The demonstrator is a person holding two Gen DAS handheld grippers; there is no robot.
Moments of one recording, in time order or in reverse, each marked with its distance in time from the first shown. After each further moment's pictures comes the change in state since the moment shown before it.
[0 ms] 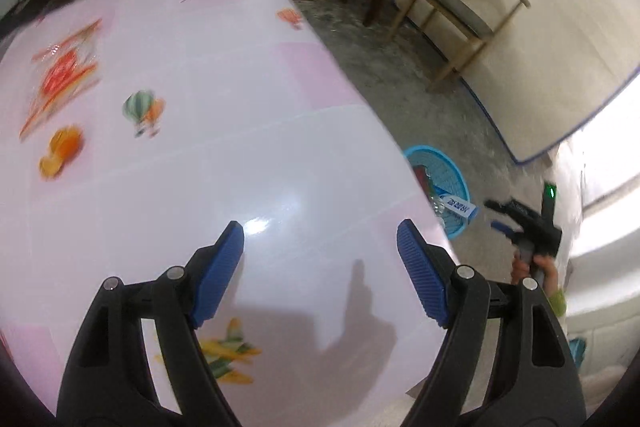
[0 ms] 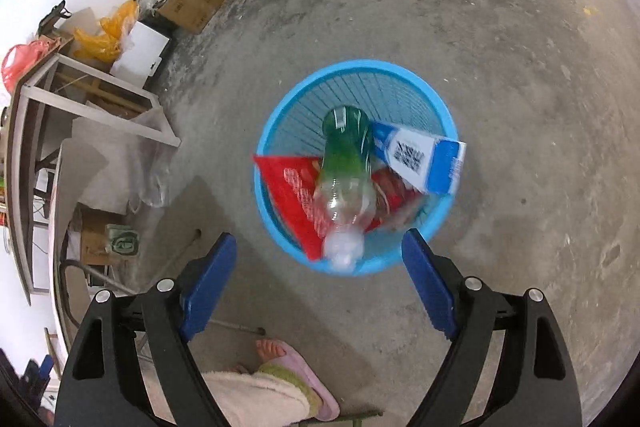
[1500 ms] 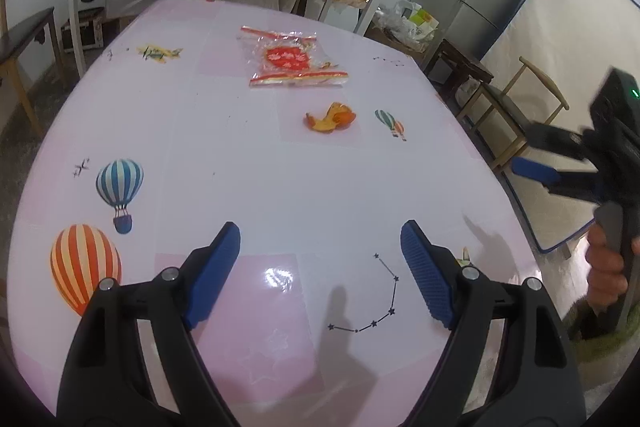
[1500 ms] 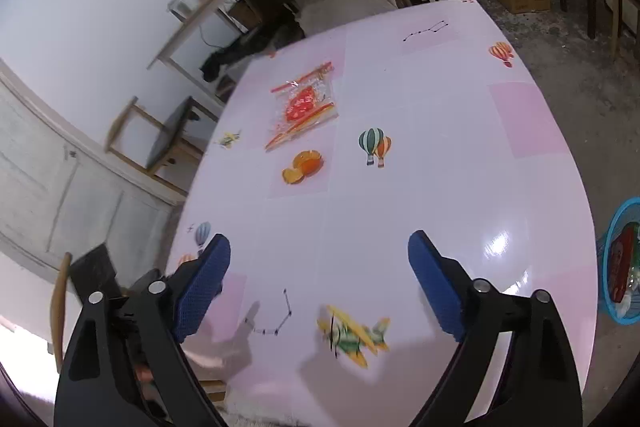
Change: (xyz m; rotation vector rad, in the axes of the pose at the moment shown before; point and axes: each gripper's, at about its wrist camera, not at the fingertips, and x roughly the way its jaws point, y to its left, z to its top) left arm -0.116 0.189 -0.116 -0.217 -0.303 0.098; right arm -0.056 0.453 -0.235 -0.823 0.210 0.378
